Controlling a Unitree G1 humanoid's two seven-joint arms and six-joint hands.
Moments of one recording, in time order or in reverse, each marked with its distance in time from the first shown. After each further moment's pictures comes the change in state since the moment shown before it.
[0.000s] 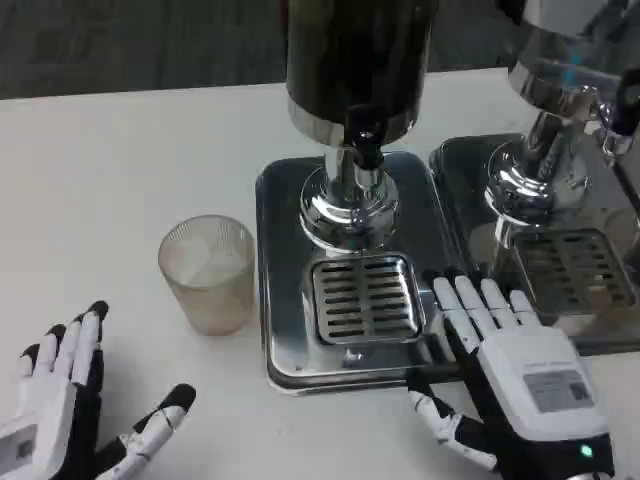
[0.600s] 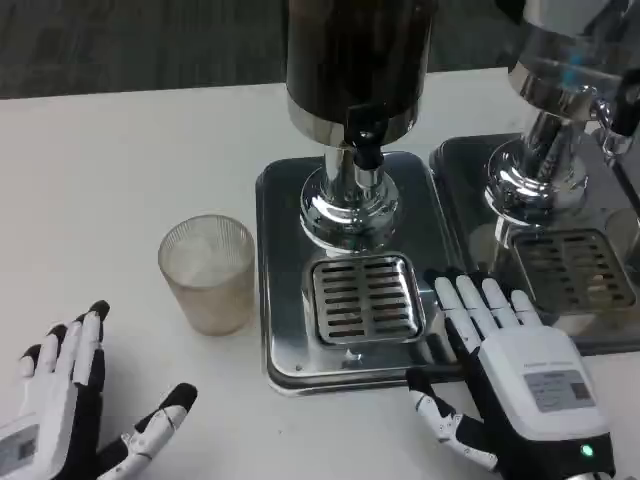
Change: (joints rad) left arm 0.000 -0.009 0.000 0.000 0.000 0.000 0.000; right arm 0.000 0.000 0.000 0.000 0.000 0.005 0.000
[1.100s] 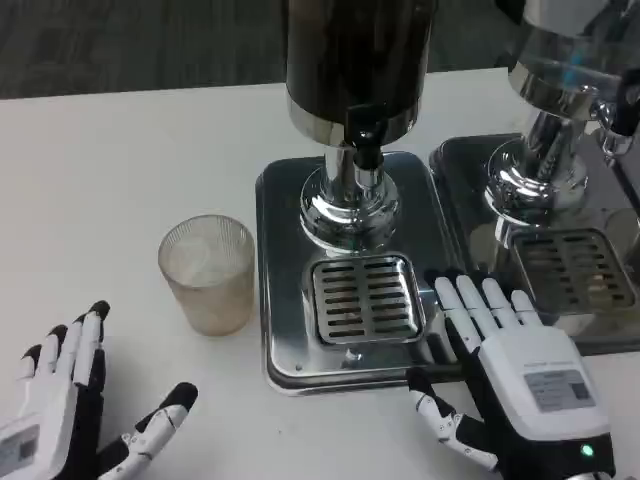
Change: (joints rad) left arm 0.000 -0.006 0.000 0.000 -0.003 -0.001 0.002; right arm 0.000 0.000 0.000 0.000 0.000 0.000 0.000
